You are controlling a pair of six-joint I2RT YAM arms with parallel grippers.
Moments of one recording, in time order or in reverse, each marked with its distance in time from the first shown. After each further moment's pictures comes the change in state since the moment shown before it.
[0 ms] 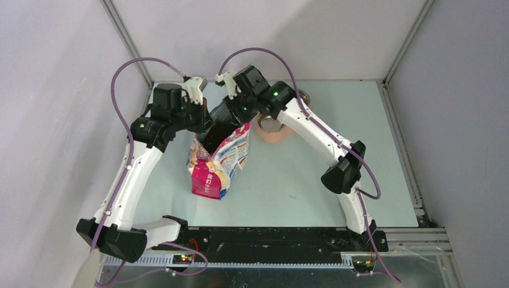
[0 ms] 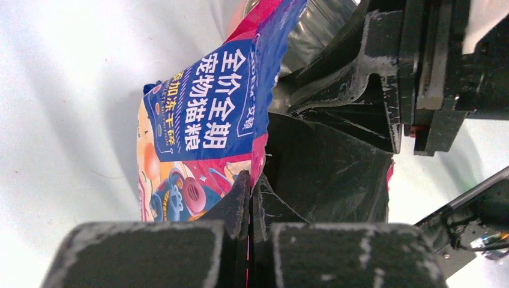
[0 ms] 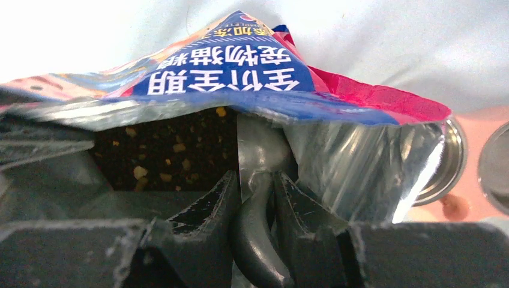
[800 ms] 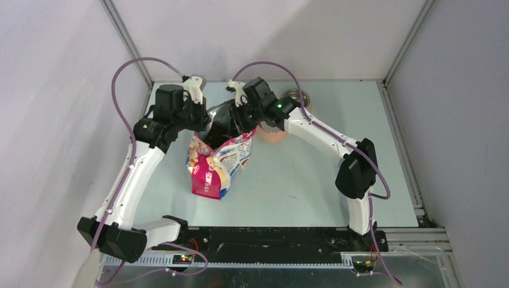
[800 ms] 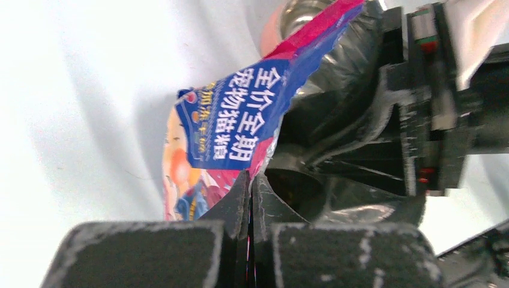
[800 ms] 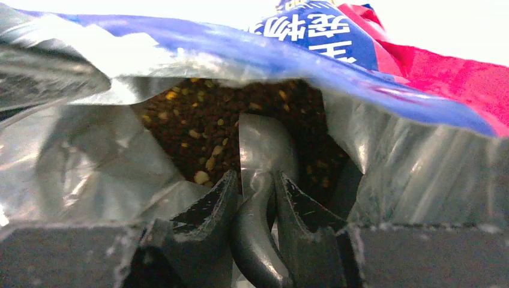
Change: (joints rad) left arm -0.002 -0.007 -0.056 0.069 -0.100 -0.011; right arm -0.017 -0.152 -0.474 0.375 -0.220 0.236
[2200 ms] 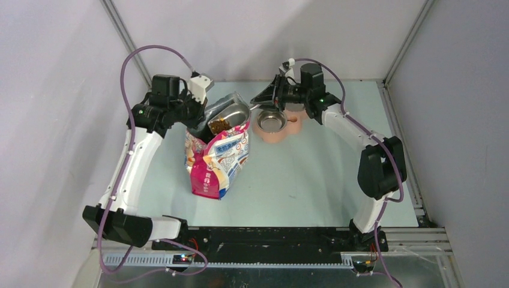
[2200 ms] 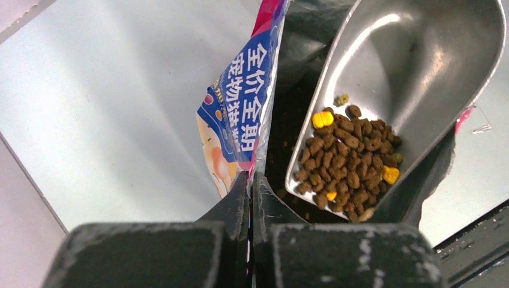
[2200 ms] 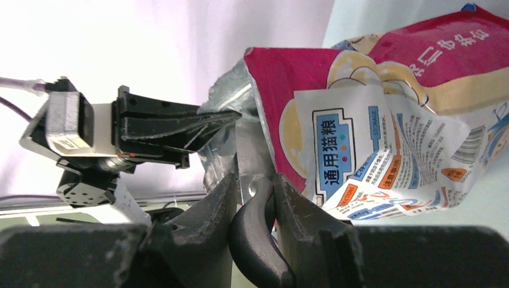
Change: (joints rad) left arm 0.071 0.123 0.191 -0.206 0.101 0.431; right arm -0.380 -0.159 -0.370 0.636 -0.577 0.909
